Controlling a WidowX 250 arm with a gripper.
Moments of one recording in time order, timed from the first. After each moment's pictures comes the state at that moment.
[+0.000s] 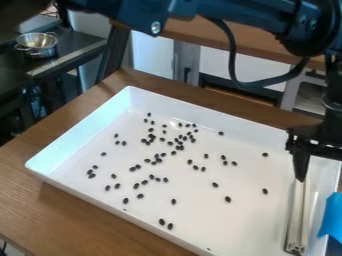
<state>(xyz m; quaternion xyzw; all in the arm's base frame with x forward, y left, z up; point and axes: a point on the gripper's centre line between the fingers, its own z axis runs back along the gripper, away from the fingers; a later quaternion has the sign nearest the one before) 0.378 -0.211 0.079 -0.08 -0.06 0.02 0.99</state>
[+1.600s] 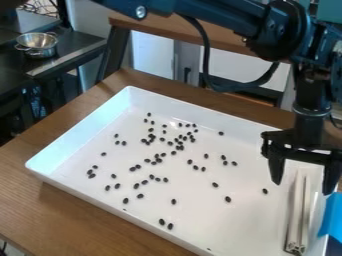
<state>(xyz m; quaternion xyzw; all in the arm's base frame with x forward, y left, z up) 0.379 -0.178 0.062 -0.08 -0.05 0.04 0.99</state>
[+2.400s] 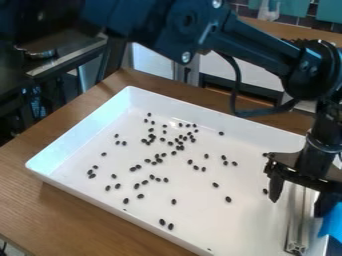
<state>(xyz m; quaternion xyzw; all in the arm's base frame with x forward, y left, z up) 0.373 -0.192 0.030 0.00 -0.06 0.05 1.00</state>
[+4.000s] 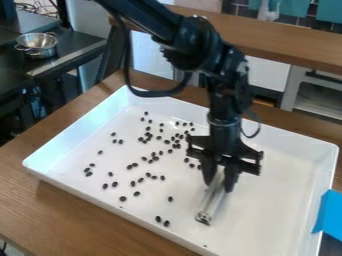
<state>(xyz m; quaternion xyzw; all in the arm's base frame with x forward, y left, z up) 0.354 -0.054 0.019 -0.01 -0.02 0.05 1.00</state>
